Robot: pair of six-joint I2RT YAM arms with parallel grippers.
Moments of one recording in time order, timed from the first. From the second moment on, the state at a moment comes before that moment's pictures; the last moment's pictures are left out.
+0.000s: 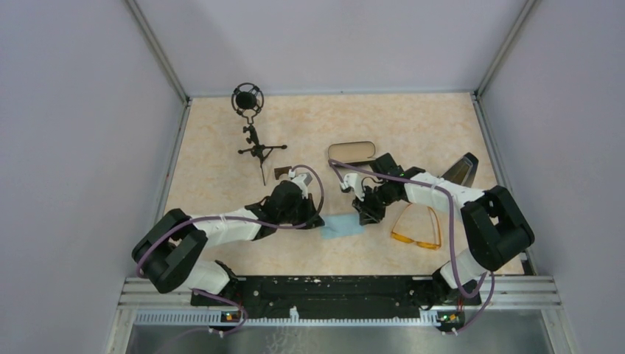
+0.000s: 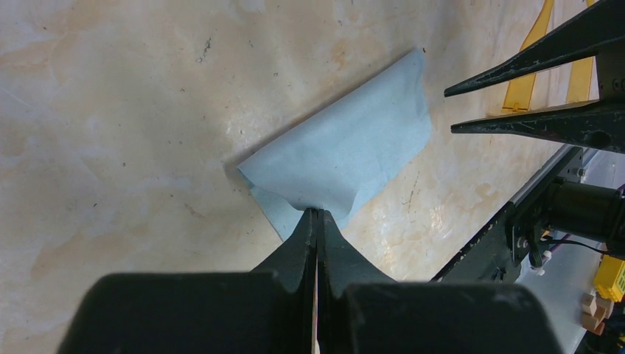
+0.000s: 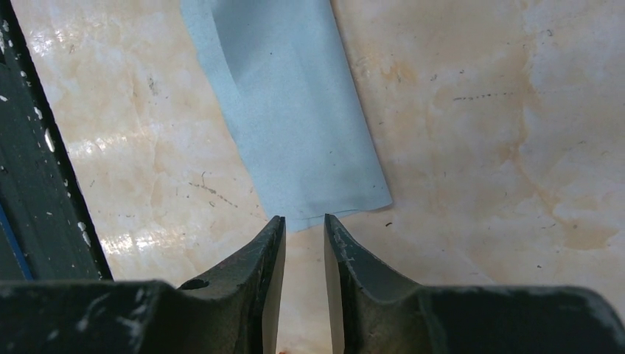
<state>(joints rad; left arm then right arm) -0.75 1.40 0.53 0.17 0.23 -0.73 0.56 1.54 0.86 -0.52 -0.57 -0.63</state>
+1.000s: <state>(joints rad) -0.62 1.72 0.56 0.63 0.27 -1.04 0.42 1.57 0.90 -0.48 -0.61 -0.57</state>
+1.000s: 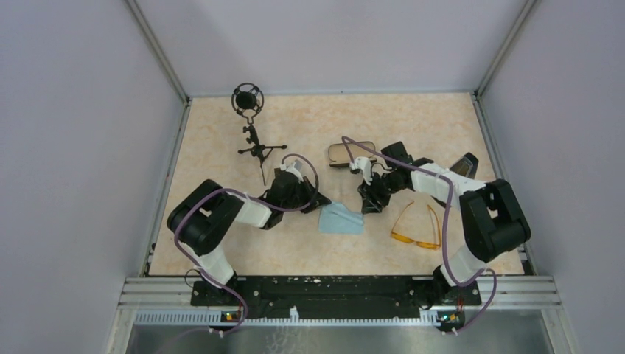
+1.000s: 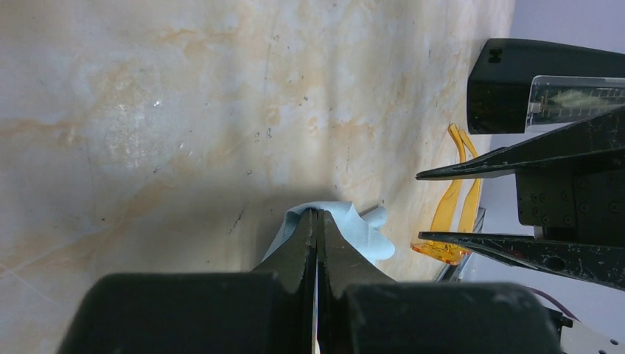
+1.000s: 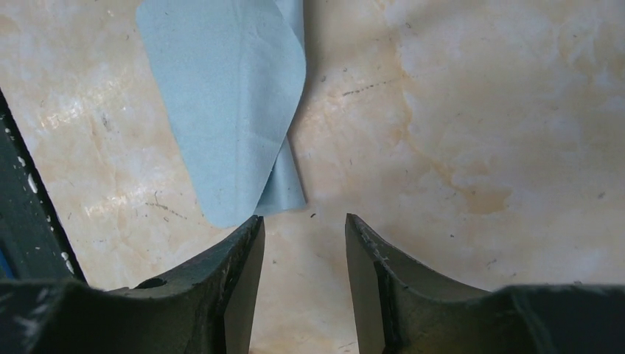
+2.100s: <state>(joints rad) -0.62 1.73 0.53 0.72 0.29 -1.11 0.48 1.70 0.96 -0.63 -0.71 -0.60</state>
